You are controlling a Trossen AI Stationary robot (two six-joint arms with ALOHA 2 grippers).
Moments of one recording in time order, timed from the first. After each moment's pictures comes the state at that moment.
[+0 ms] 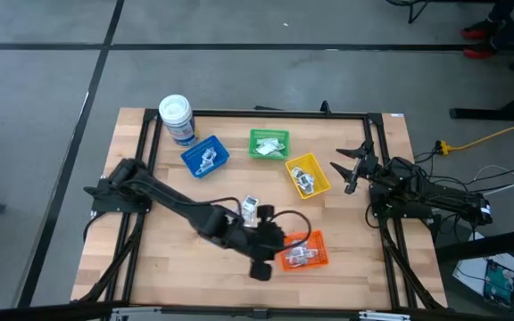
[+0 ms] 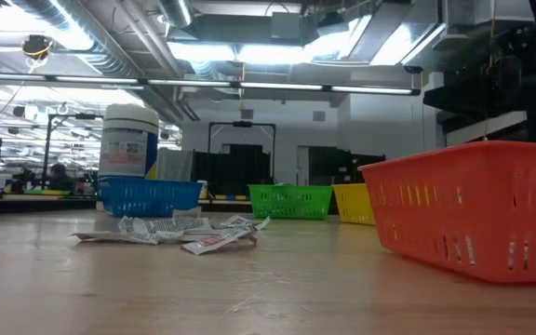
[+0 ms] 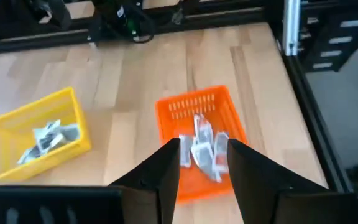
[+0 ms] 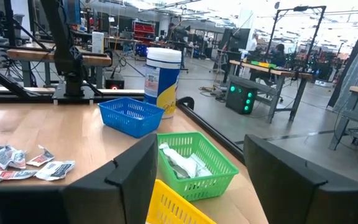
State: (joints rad) left arm -0.44 1.94 1.77 -0.54 -0.39 -0.21; right arm -0.24 0.01 0.01 0.05 0.18 -0.16
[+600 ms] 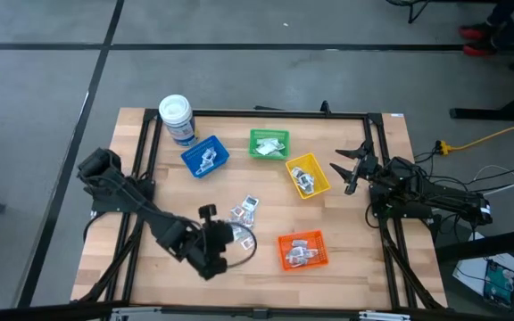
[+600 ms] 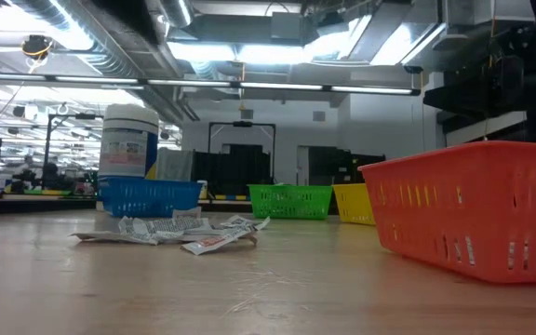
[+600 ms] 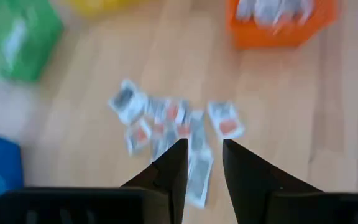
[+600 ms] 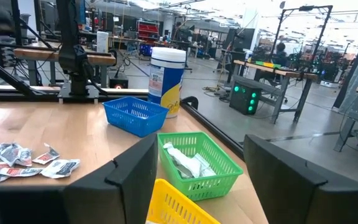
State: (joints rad) left arm -0.64 1.69 1.38 -0.89 -0.60 -0.74; right arm -0.24 0.01 0.01 0.05 0.16 -0.16
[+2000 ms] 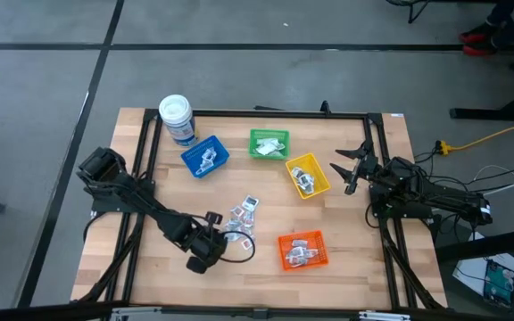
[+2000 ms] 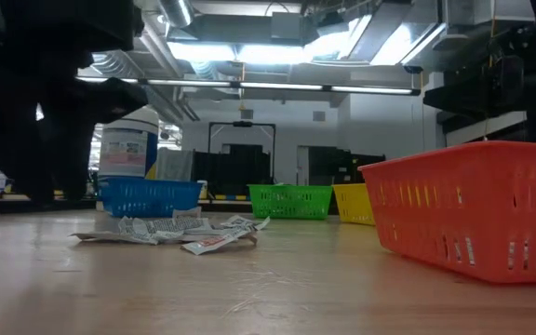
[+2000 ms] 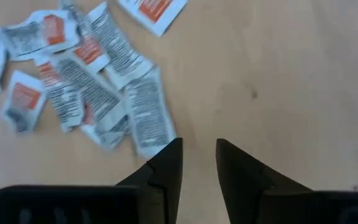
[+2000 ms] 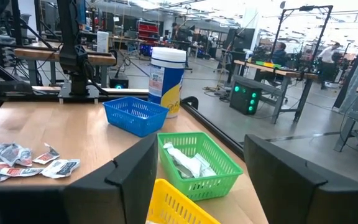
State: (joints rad) left arm -0.58 1.68 0.97 -0.51 -0.24 -0.28; right arm -0.24 0.01 0.01 0.05 0.16 -0.16
